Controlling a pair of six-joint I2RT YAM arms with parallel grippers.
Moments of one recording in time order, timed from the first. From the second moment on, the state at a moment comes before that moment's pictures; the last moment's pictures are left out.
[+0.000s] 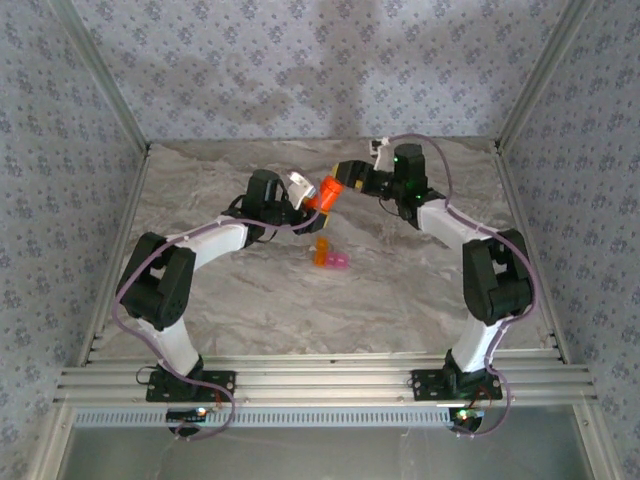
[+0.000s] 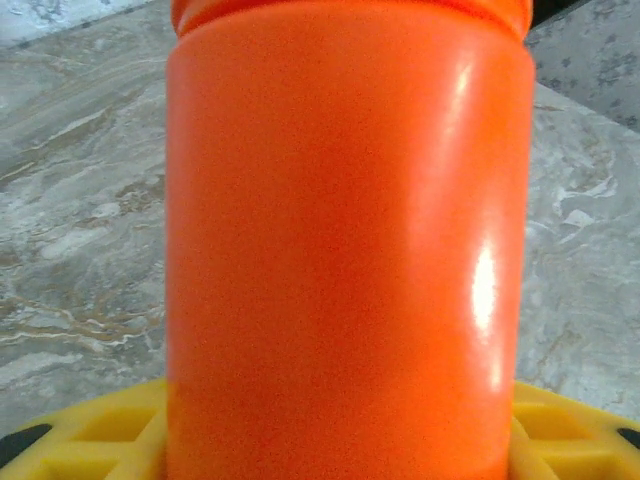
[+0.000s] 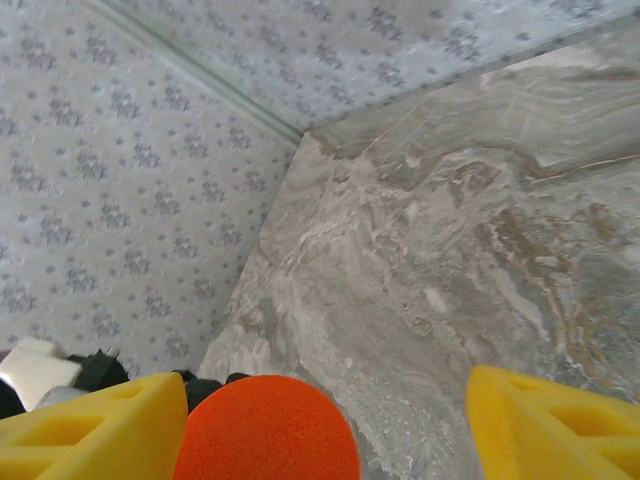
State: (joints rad) left arm -0.50 1.76 1.10 0.14 0.55 0.07; right arm 0.31 1.76 1.21 0.25 -0.63 0.70
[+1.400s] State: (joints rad) left arm -0.55 1.76 1.10 0.08 0.39 0.17; right arm 0.39 1.75 1.21 0.13 -0.52 0.88
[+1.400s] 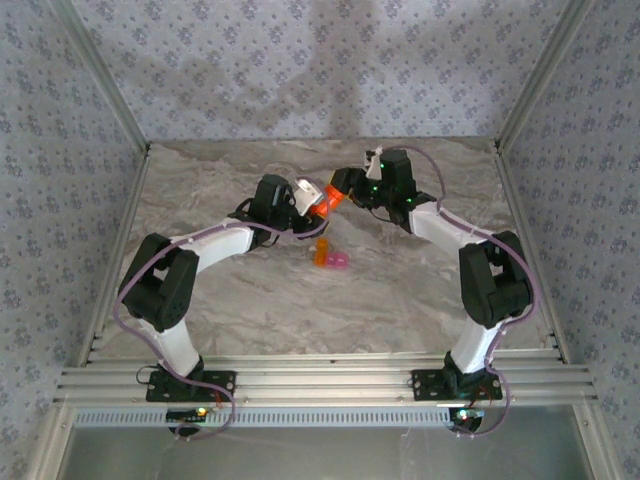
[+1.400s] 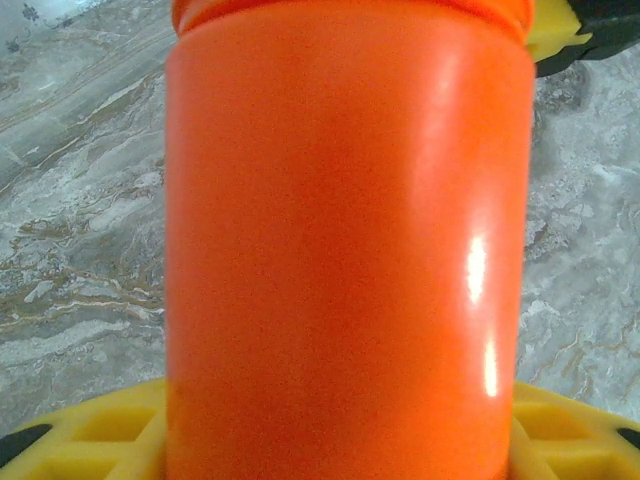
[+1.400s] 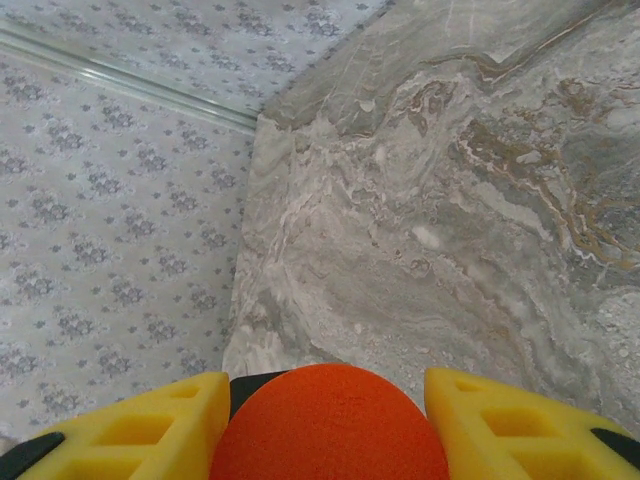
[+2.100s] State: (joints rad) left arm -0.50 1.76 1.11 0.10 0.61 0.07; right arm 0.36 1.76 1.18 0.29 -0.67 0.64
